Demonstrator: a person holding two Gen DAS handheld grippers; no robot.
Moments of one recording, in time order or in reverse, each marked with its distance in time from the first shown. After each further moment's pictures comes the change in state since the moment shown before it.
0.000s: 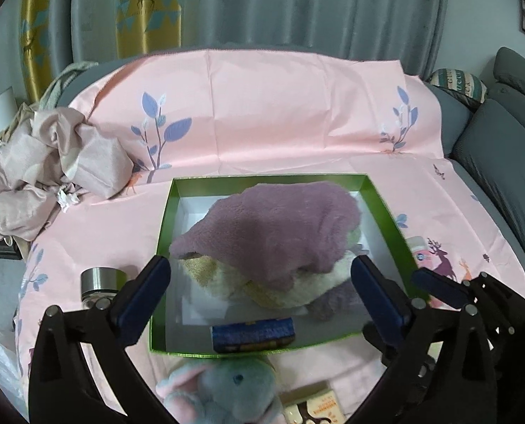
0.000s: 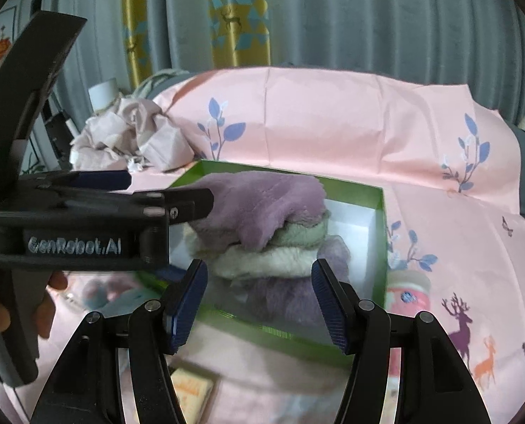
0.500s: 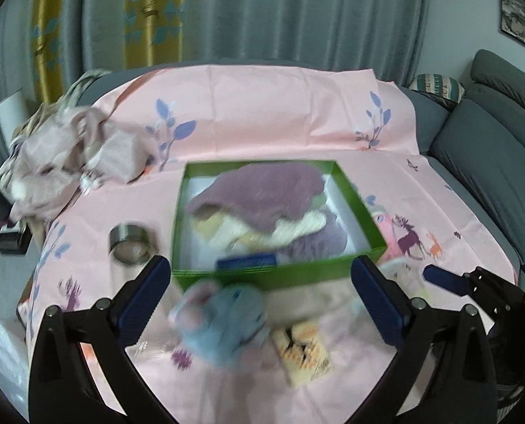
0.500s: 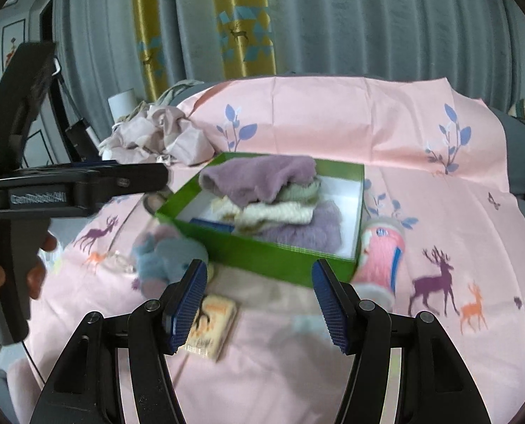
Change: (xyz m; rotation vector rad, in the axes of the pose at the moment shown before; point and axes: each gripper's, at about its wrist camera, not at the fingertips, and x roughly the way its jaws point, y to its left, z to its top) left arm -0.083 0.006 -0.053 -0.004 -0.028 -0.027; right arm -0.077 -0.001 -0.050 0.027 -0.022 0.053
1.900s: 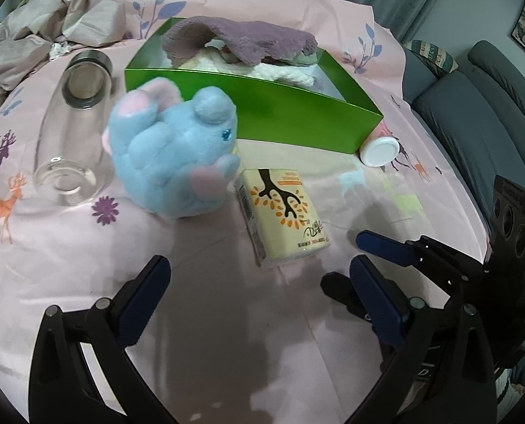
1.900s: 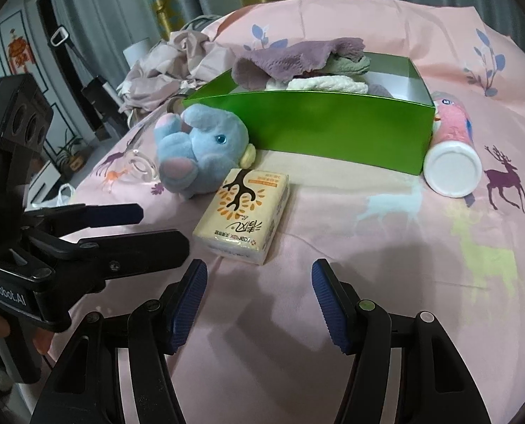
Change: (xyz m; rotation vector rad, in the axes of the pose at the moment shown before) left arm 0.046 -0.001 -0.116 -0.124 0.245 -0.186; right arm 0.047 0.026 -0.088 0.030 0.201 0.133
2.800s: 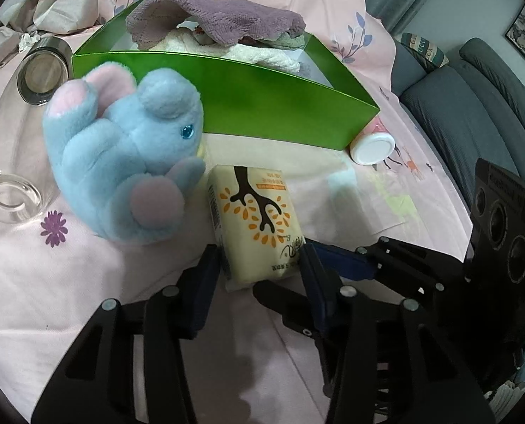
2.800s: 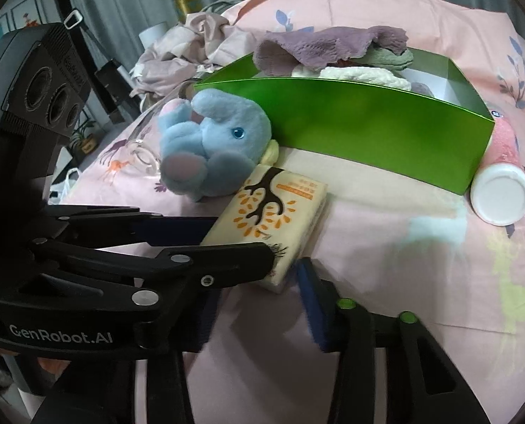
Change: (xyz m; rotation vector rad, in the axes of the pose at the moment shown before) left arm 0.029 -0.006 0.012 0.002 0.046 -0.081; right arm 0.032 0.007 0.015 -0.062 0.045 0.061
